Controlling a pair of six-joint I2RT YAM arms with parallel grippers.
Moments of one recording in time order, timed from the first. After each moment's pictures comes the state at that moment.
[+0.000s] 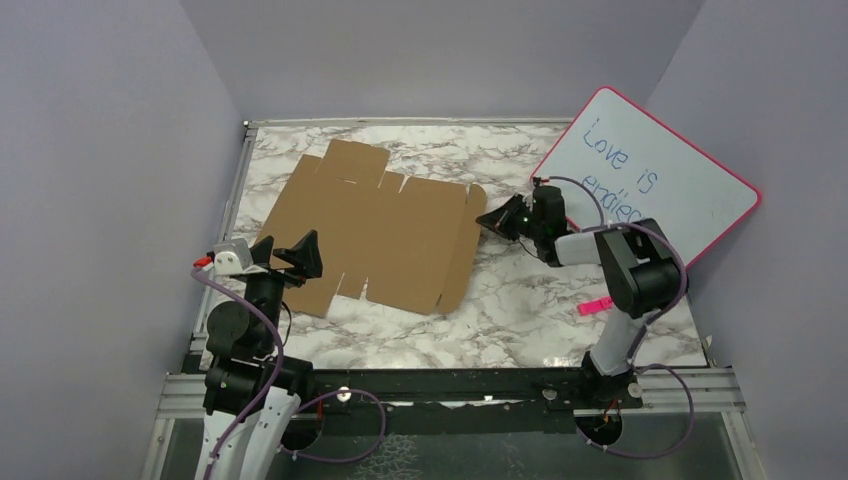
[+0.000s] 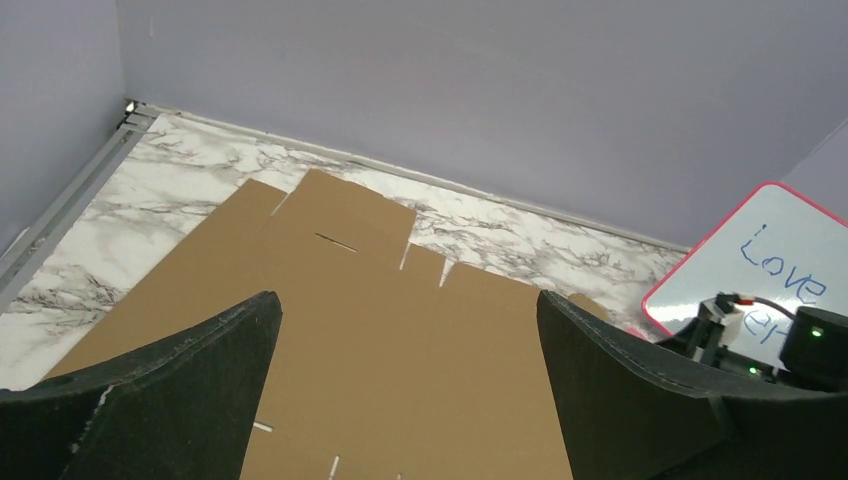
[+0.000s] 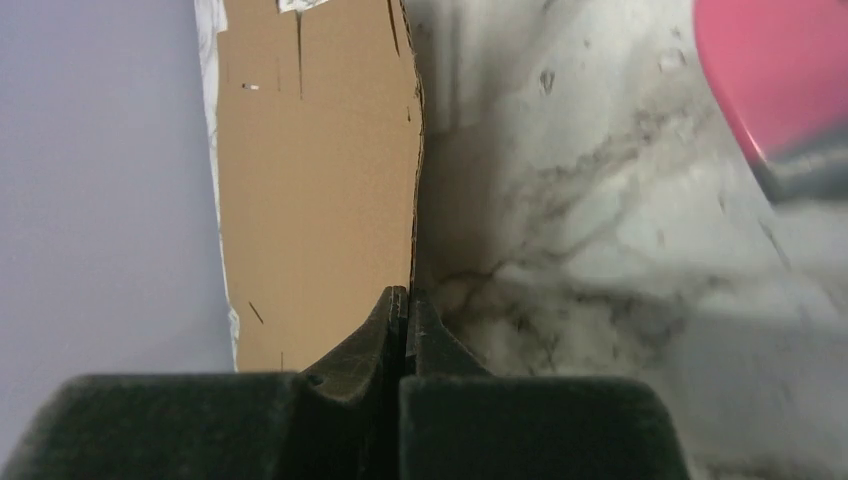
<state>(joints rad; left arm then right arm) -0.23 0.14 0.53 -0.23 -0.17 -0.35 0.27 1.89 0.81 0.60 -0.40 0.92</state>
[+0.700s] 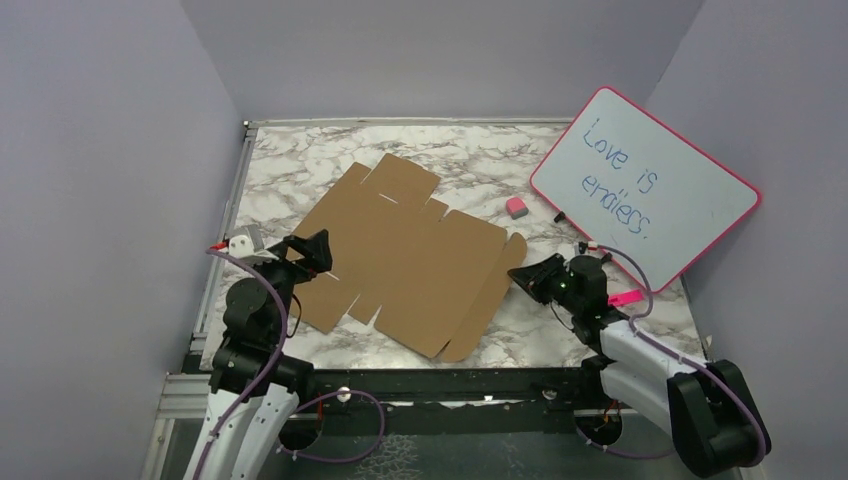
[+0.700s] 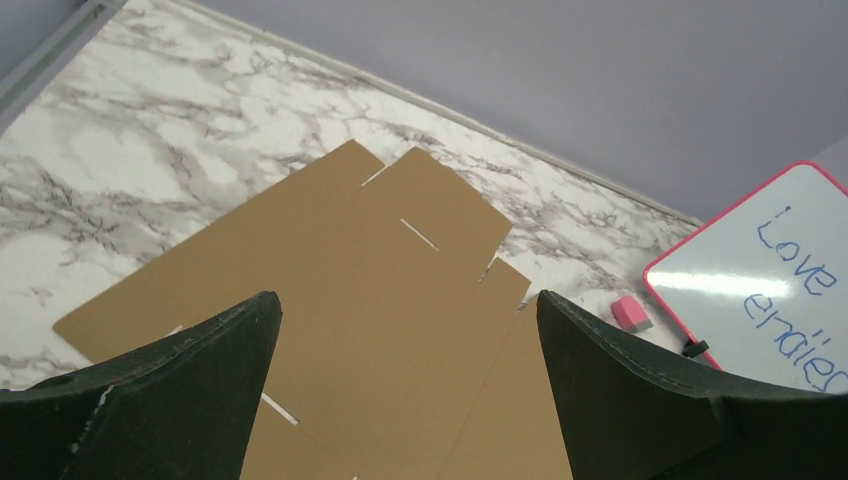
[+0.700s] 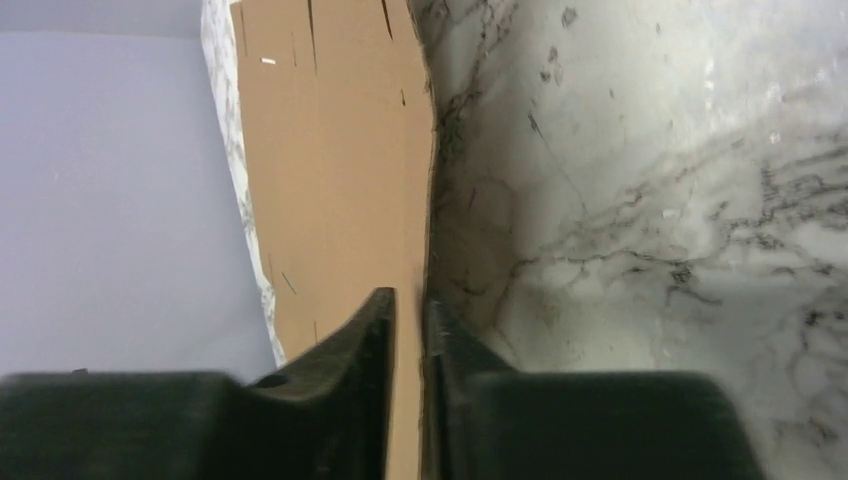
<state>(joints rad) -0.28 0.24 0.51 -0.25 -0.23 -0.46 0.28 1.00 0.14 0.40 -0.20 1.15</state>
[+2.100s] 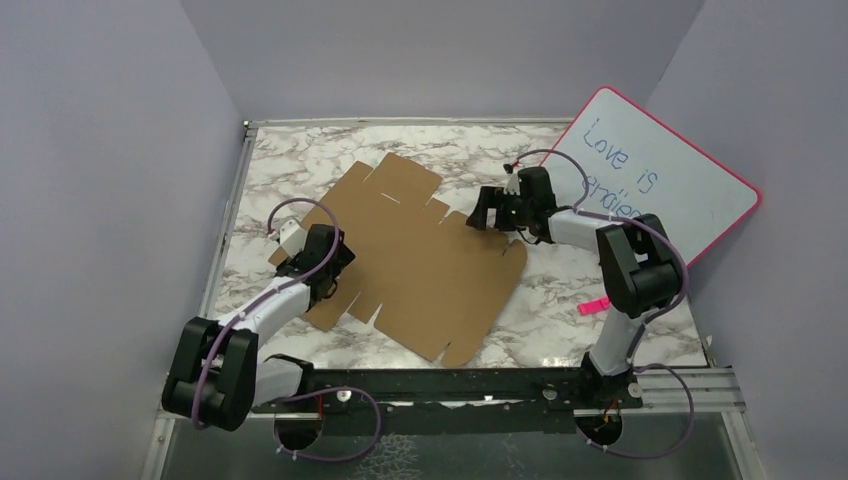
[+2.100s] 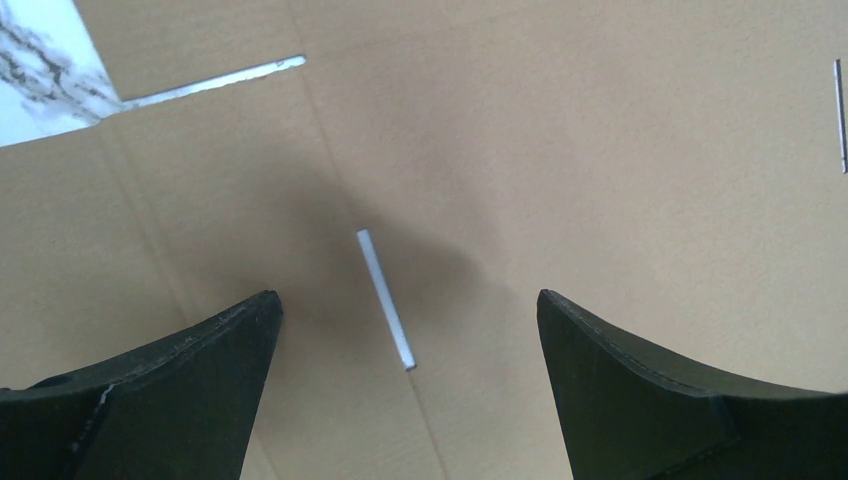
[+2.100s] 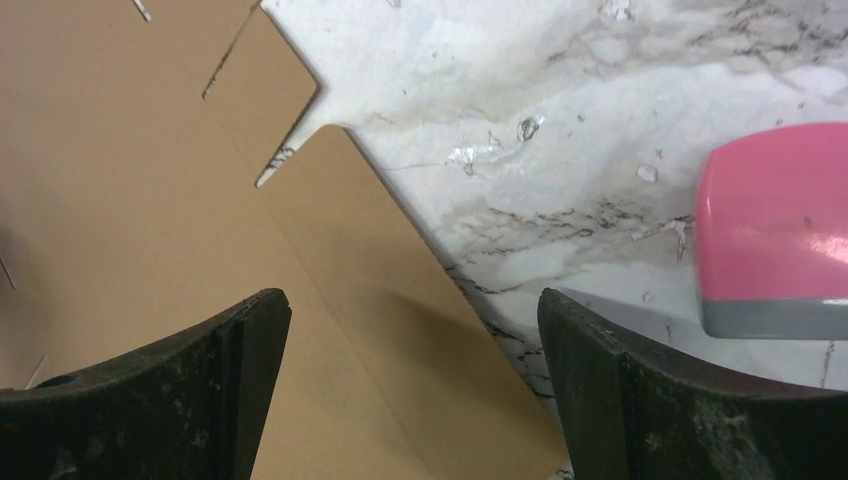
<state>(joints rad) -0.28 1.20 0.47 -0.15 -0.44 -0.93 0.31 1.82 0.99 0.15 -0.31 0.33</state>
